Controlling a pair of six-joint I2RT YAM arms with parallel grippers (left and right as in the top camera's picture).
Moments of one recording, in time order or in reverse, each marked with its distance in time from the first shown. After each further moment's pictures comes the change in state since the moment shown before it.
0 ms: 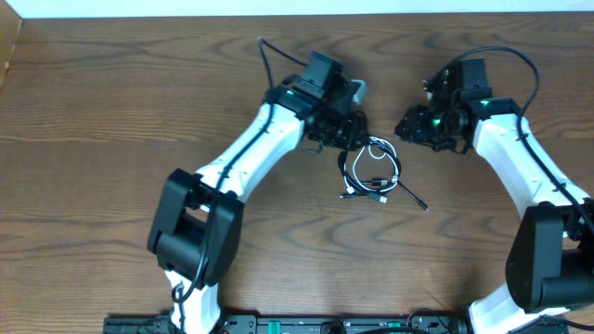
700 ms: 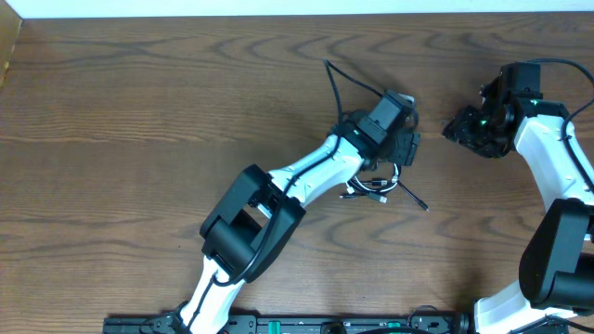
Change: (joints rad) left arm -0.243 0.170 -0.003 0.392 -0.409 -0.208; right arm -0.203 0.000 0.000 -0.069 0.095 0.011
